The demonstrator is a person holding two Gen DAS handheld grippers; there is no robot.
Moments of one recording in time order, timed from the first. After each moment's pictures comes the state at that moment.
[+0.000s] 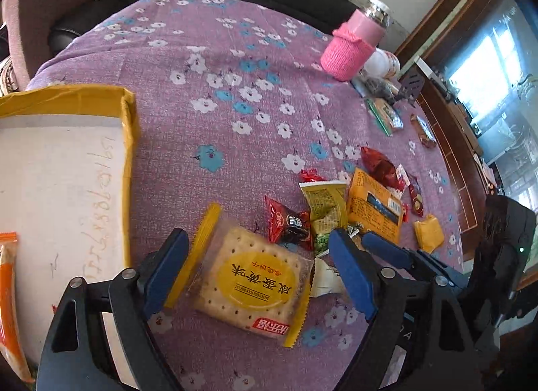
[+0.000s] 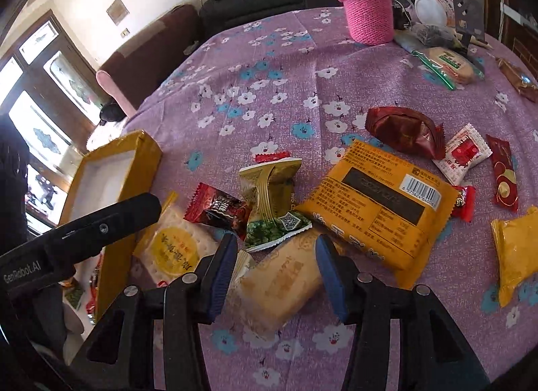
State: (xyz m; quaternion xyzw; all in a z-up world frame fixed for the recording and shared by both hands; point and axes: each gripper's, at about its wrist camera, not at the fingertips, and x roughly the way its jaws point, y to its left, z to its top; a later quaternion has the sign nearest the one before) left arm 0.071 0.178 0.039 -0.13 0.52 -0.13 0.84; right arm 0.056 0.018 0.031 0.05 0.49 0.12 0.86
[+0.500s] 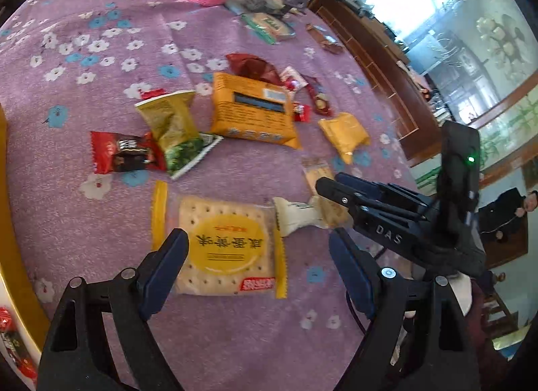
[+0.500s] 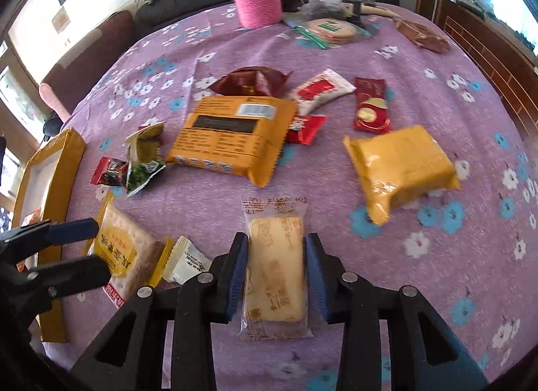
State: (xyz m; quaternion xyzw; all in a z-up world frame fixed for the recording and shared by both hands) left arm 0.020 0.102 0.047 -0.07 0.55 -0.34 0.76; right arm -0.008 -0.099 0.031 0.08 0.51 0.01 0.85
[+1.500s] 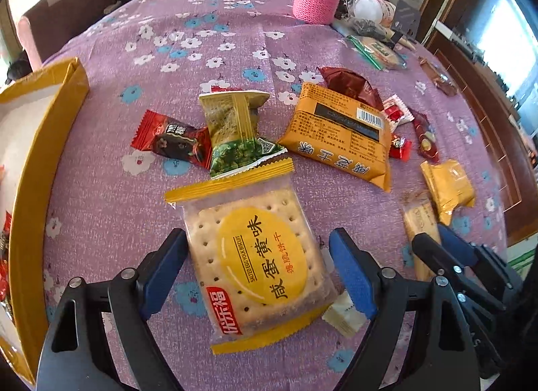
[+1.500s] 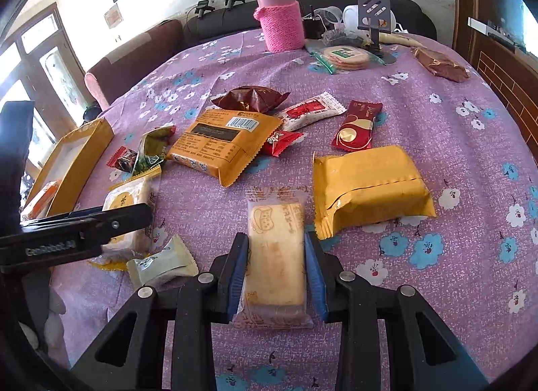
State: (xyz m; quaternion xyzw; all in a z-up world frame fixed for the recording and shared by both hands) left arm 0.019 0.052 0.014 -0.04 0.52 -0.03 0.85; right arm -0.017 -0.136 0.017 0.04 0.45 0.11 0.89
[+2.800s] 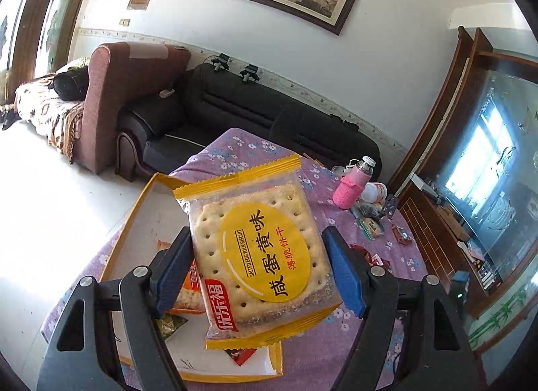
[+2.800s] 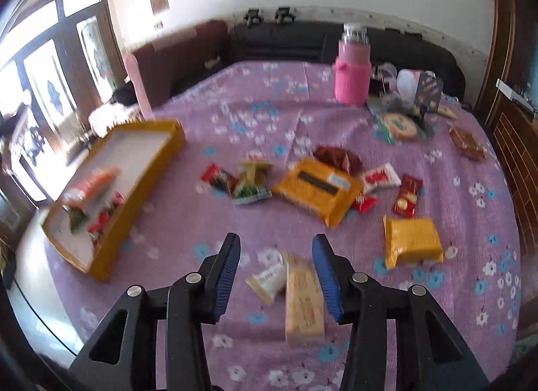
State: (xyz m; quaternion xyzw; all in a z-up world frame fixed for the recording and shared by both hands) left arm -0.112 0.328 0.174 -0.21 0.27 -0.03 0.94; right arm -0.055 -0.044 0.075 -0.07 0.45 0.13 0.88
